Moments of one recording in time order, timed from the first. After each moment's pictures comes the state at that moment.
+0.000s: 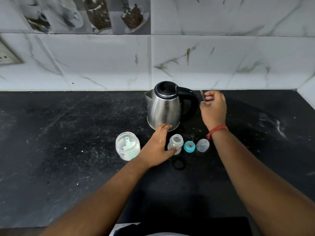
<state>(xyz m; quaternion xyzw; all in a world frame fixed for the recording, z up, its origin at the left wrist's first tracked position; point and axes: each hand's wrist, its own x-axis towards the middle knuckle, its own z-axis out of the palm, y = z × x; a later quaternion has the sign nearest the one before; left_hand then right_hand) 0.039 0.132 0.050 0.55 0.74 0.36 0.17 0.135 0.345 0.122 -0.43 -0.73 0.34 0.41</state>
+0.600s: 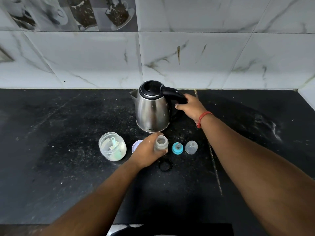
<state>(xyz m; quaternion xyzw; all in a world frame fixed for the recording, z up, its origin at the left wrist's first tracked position) 0.060 0.159 0.026 0.43 0.78 0.38 0.23 0.111 0.403 0.098 -0.36 -0.79 0.49 0.12</state>
